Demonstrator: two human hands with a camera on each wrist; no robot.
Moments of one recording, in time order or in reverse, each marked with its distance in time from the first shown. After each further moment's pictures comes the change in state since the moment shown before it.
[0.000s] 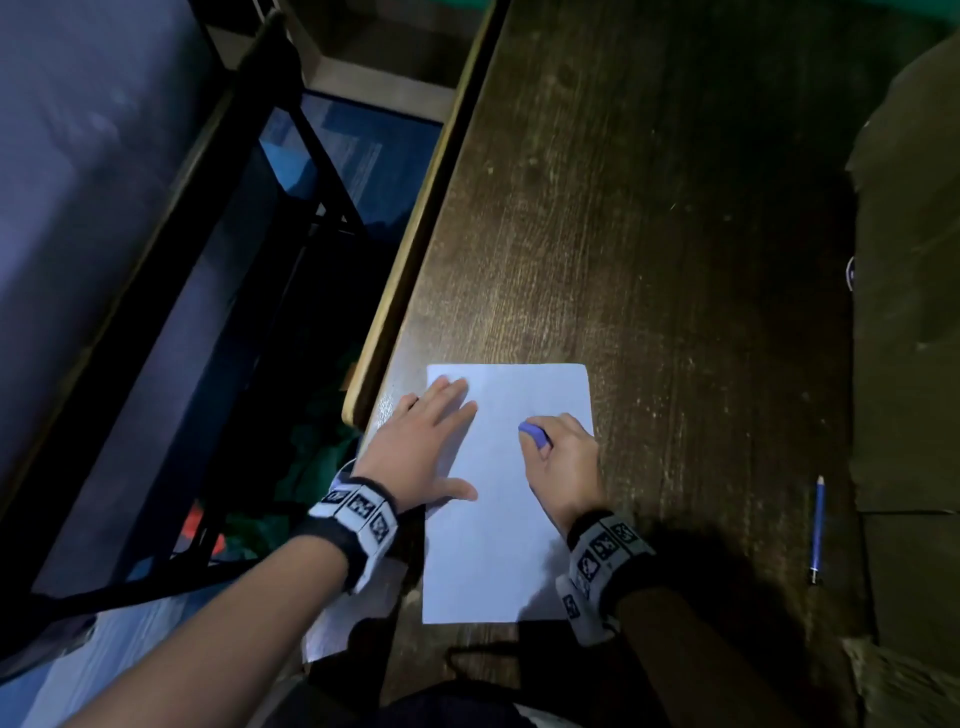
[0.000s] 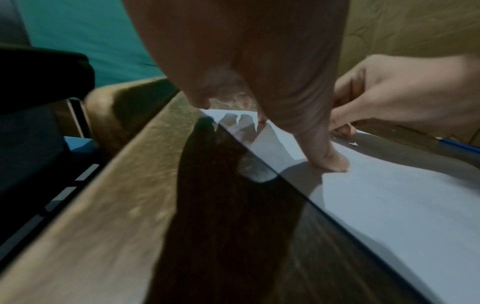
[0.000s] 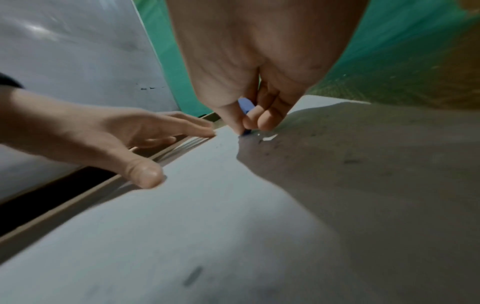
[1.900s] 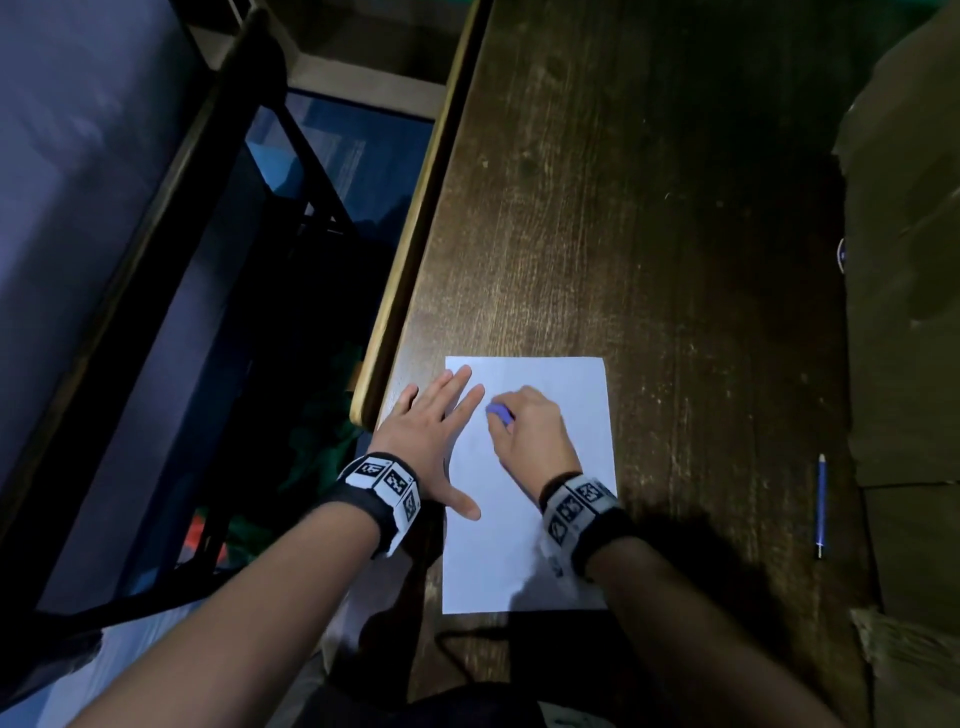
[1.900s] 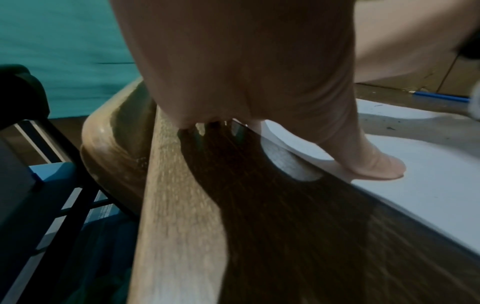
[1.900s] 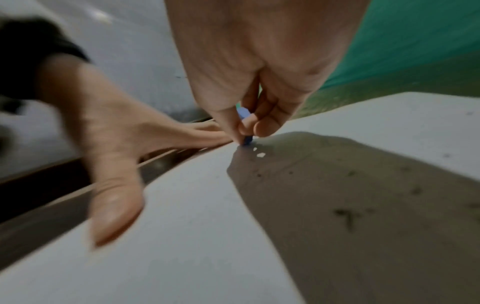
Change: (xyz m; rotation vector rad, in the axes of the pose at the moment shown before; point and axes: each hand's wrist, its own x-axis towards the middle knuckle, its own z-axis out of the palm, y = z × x) left_hand 0.009 -0.007 -0.007 0.203 -0.224 -0.005; right_hand 0.019 -0.044 0.019 -0.056 -0.156 -0.032
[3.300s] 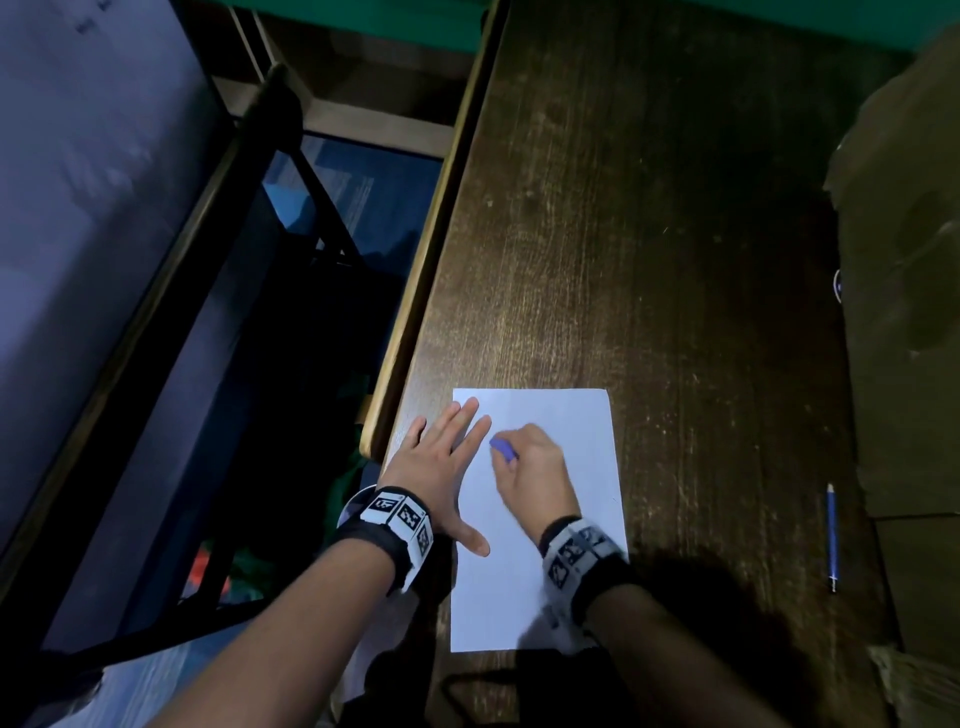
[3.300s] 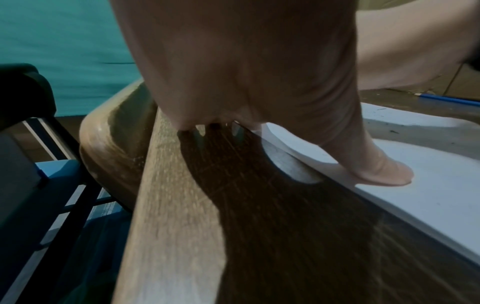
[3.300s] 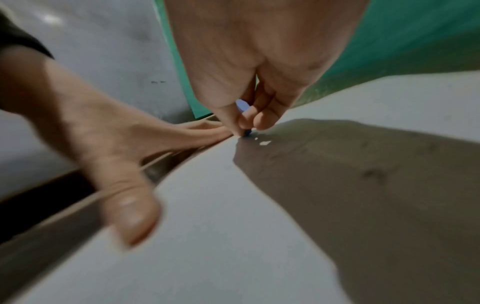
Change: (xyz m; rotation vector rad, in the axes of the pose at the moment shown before) left_hand 0.002 0.001 0.005 -0.016 0.003 -0.009; right_hand -0.008 0.006 0.018 0.055 0.077 0.001
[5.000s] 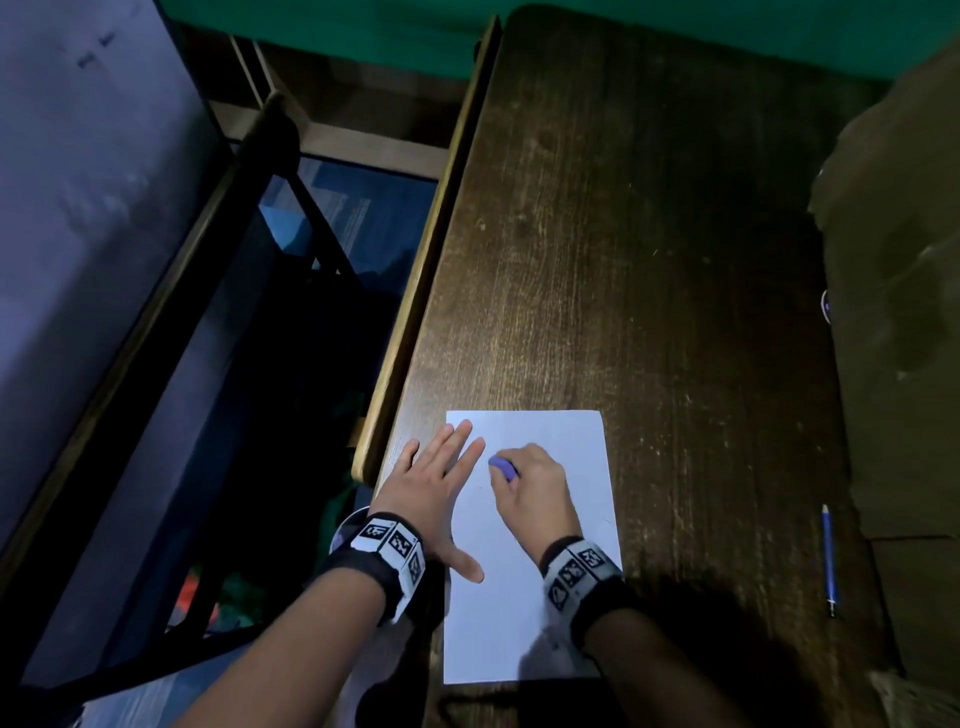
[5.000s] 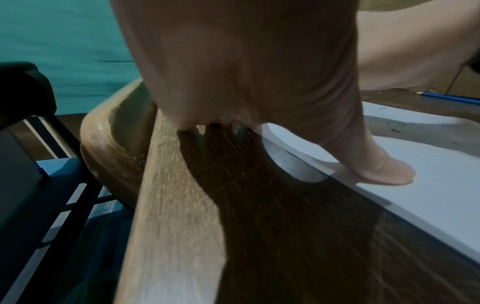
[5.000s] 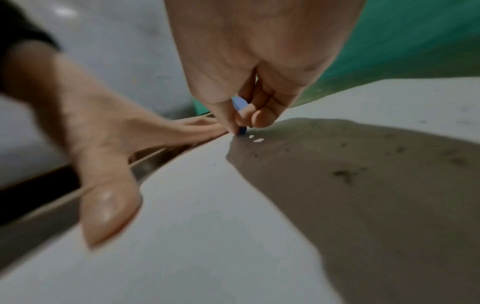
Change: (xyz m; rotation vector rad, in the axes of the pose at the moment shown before) left_hand -0.002 0.000 -0.003 -0.014 0.004 0.007; right_hand 0.006 0.009 -0.003 -0.018 0.056 -0.010
